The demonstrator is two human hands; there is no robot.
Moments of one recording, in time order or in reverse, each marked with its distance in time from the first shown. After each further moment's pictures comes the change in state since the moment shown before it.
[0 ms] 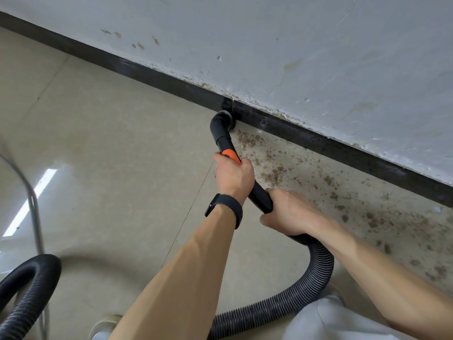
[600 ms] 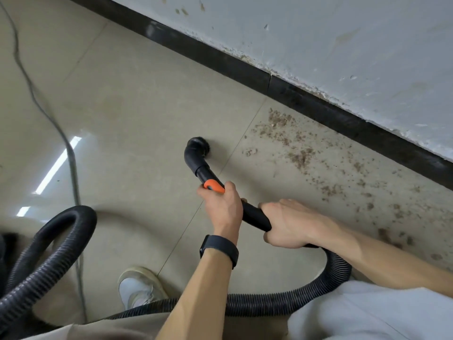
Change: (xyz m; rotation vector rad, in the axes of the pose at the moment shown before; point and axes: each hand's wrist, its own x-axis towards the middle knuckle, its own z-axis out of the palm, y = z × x) left_hand -0.055 -0.090 -0.080 -0.330 0.227 -0.186; right_hand -0.032 -0.050 0.041 -0.327 -0.254 -0.250
